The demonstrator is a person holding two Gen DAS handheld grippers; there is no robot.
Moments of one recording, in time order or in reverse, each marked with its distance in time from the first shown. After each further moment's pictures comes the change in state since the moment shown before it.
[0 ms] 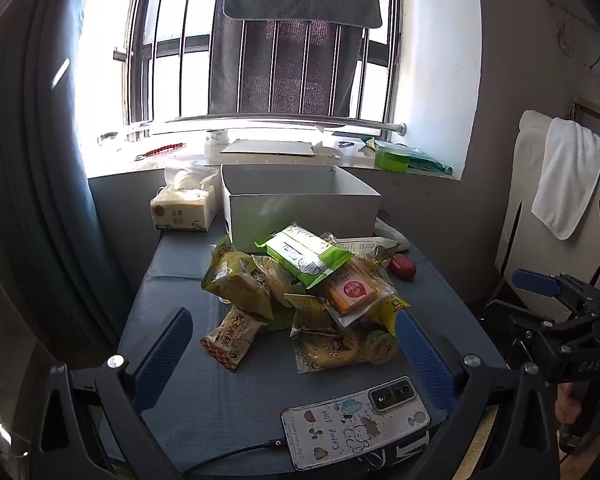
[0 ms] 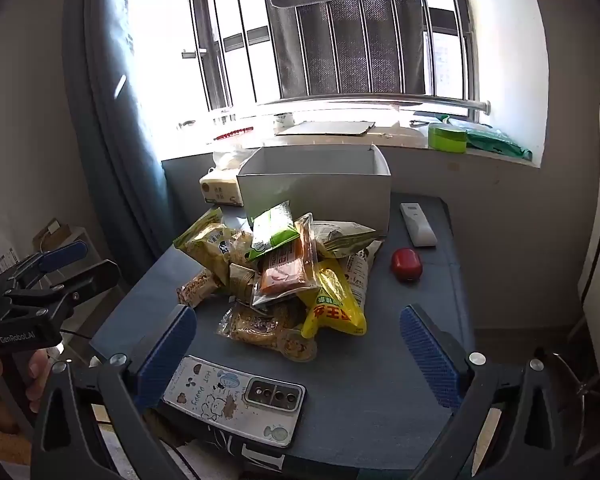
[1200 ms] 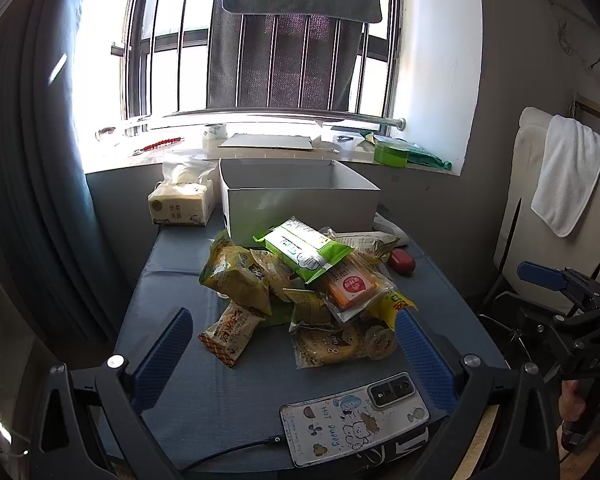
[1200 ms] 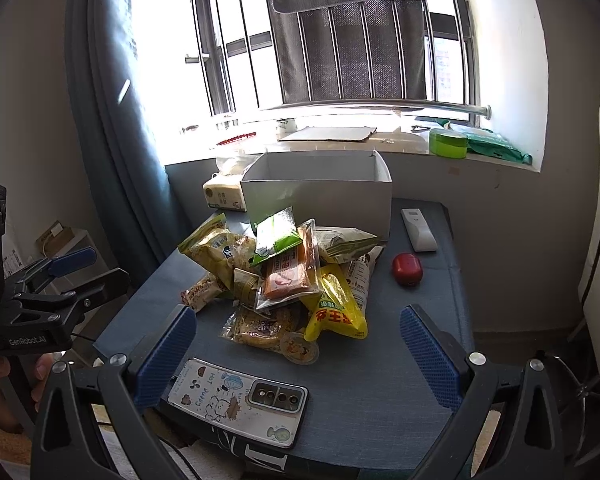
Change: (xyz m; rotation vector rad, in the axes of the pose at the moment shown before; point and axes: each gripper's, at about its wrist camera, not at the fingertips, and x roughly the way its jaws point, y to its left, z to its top) left arm 0.002 0.000 -0.001 0.001 0.022 -0.005; right arm -0.007 0.001 0.003 -0.004 -0.017 0.007
